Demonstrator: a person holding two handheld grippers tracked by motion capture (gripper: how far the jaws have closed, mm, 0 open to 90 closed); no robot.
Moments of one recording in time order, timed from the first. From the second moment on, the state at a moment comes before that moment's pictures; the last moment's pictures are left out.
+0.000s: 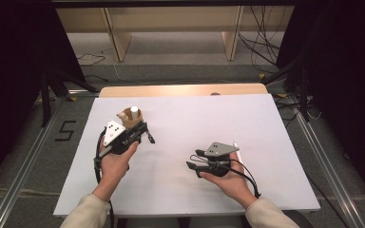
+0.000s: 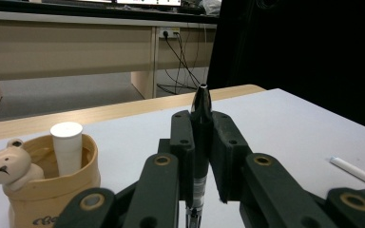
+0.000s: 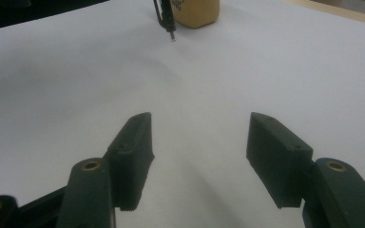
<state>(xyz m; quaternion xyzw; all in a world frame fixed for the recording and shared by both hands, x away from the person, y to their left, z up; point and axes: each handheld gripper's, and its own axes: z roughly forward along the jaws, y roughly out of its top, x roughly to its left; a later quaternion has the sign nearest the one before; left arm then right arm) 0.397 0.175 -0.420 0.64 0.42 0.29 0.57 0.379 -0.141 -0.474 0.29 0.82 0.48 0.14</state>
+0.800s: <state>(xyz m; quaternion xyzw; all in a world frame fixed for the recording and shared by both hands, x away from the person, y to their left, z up) 0.432 0.199 -0.391 0.62 0.43 0.35 0.55 0.382 -0.143 -0.475 0.29 0.82 0.48 0.14</state>
